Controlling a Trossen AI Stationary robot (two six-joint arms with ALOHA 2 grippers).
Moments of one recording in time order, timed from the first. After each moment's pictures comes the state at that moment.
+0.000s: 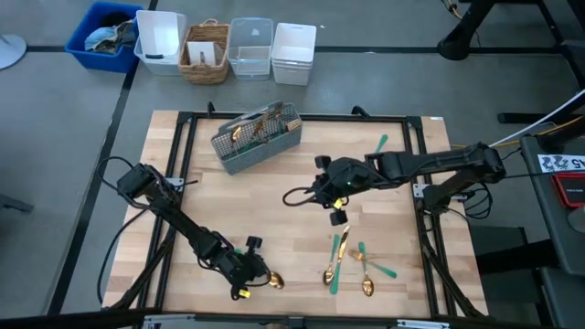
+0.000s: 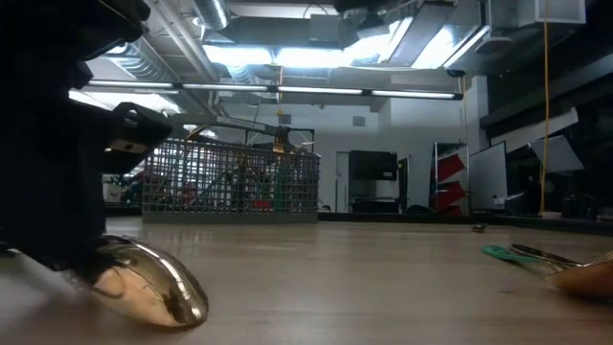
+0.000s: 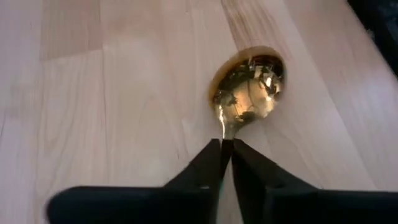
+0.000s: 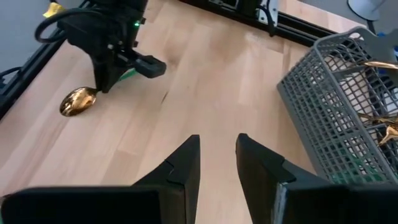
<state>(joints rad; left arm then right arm) -0.69 1.82 0.86 0.06 -0.33 -0.35 0.14 1.51 1.43 -0.61 0.01 -0.23</state>
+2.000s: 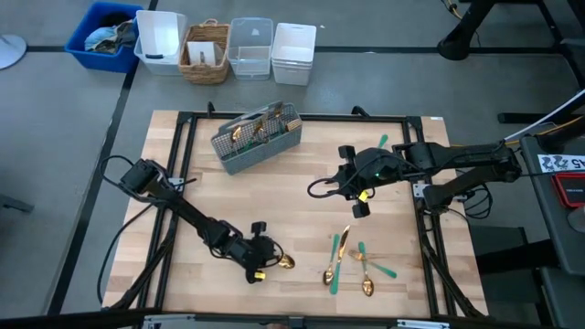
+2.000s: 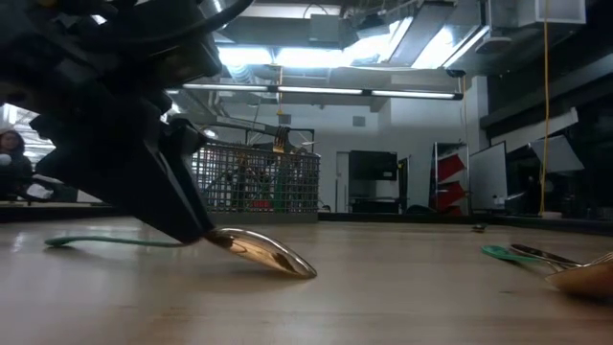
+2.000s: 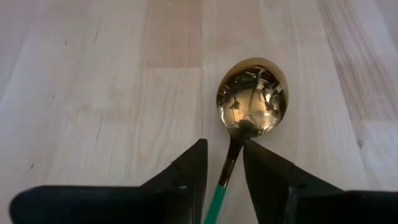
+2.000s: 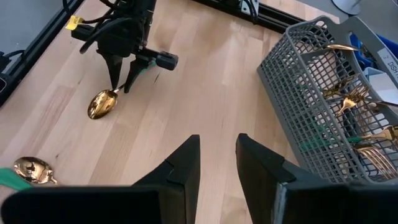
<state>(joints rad) -0.56 1.82 0.86 0.06 -0.38 -0.41 0.14 1.34 1.43 -0.80 0.07 -0.23</state>
